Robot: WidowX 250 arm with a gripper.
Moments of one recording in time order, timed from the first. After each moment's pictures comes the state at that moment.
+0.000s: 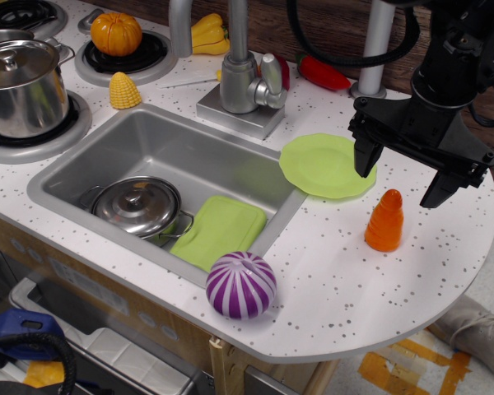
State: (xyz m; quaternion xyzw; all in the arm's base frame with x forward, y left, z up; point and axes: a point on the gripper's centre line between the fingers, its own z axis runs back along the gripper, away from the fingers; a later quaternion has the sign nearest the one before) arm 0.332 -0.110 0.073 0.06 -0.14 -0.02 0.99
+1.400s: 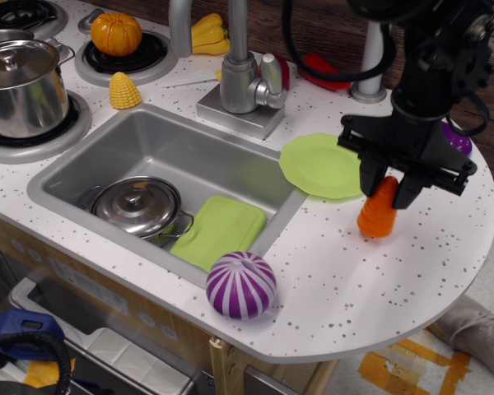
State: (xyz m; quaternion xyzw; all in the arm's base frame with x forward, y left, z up) arm 0.340 -0.100 0.054 0.04 -0.11 -0.03 0.99
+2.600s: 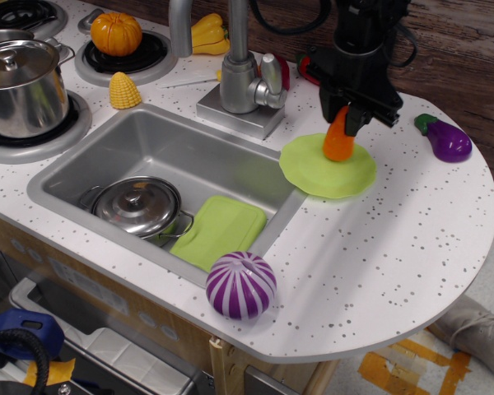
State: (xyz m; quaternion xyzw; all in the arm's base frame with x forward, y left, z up) arm 0.409 -0.030 0.049 0.06 -0.16 -0.13 0.98
